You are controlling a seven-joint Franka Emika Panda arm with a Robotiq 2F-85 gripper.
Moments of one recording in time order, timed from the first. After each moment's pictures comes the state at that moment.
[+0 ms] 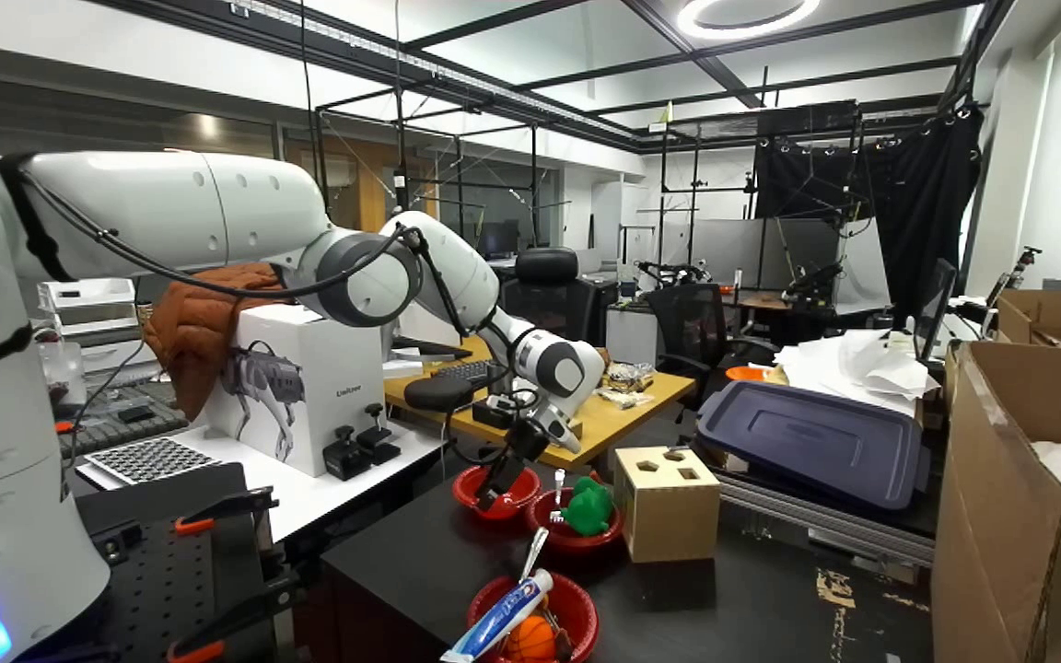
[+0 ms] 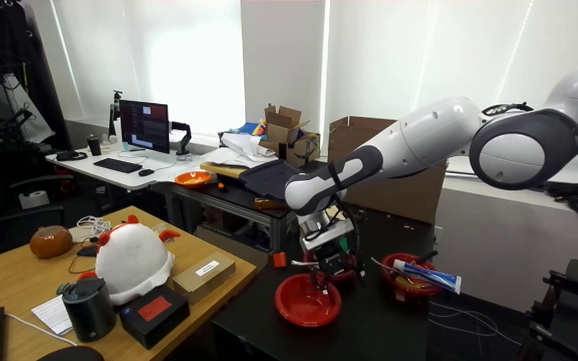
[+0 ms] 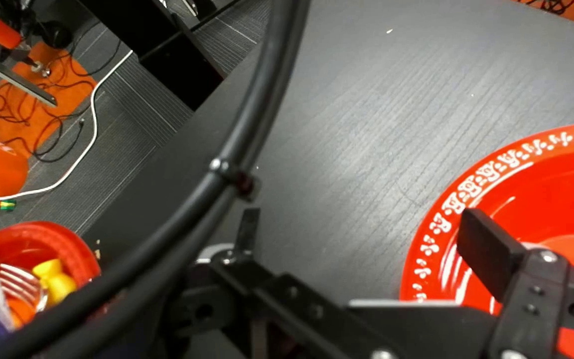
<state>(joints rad) 0.13 1.49 0.02 -0.75 0.14 1.50 0.66</state>
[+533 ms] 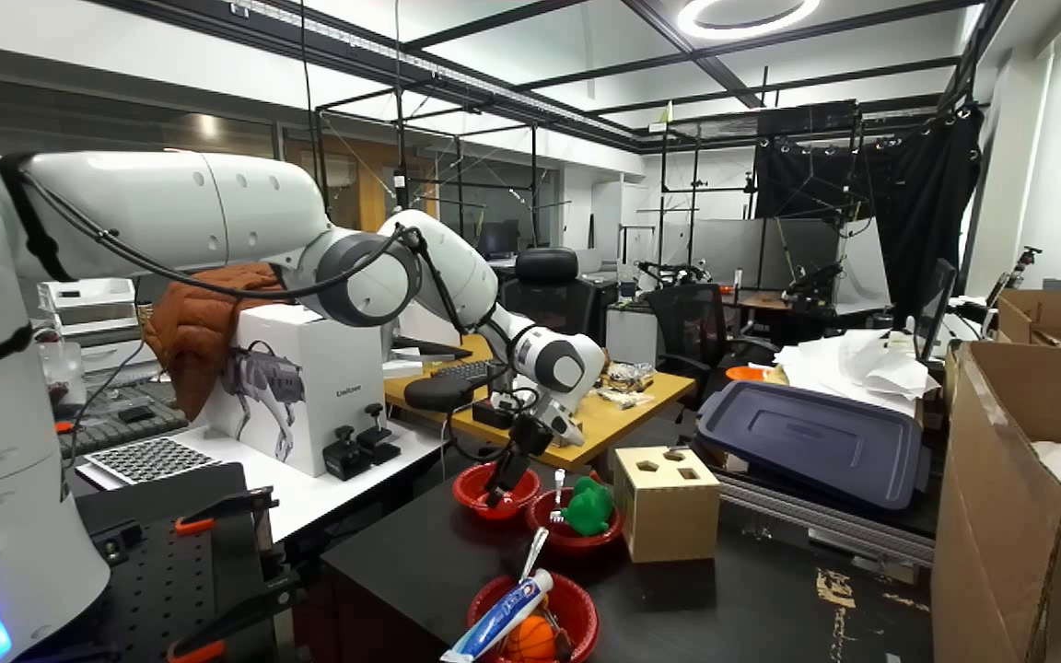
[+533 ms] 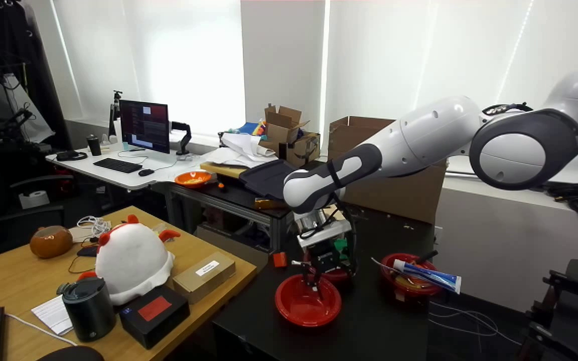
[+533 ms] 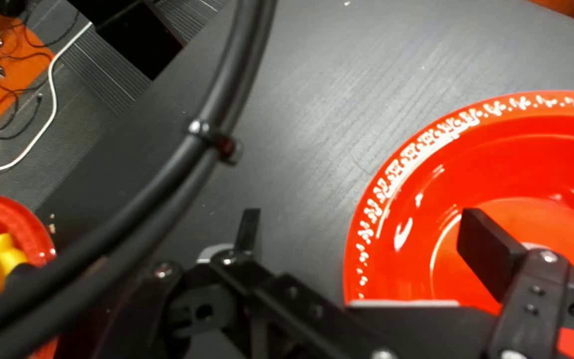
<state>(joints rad) 0.13 1.49 0.02 -0.74 0.16 1.59 0.65</state>
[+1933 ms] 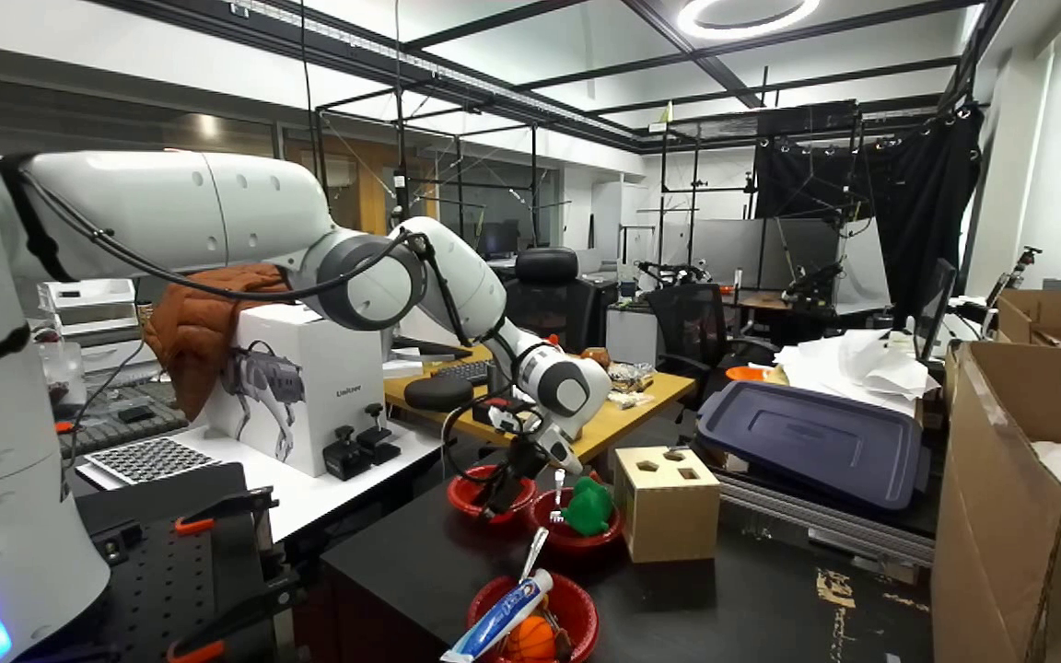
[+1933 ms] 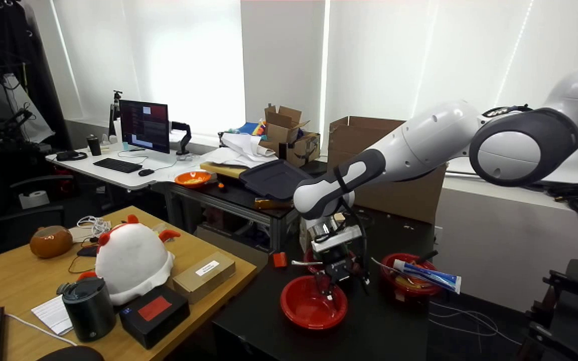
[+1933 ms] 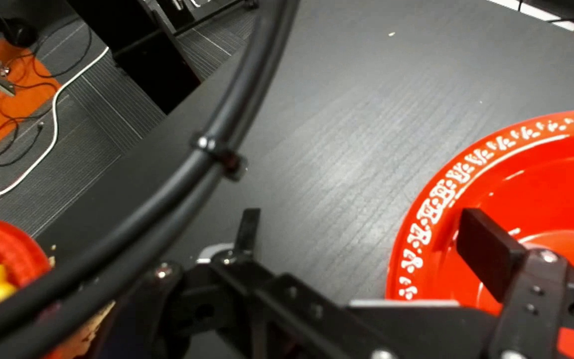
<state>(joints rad) 0.08 1.49 0.03 -0.82 0.18 1.55 0.55</state>
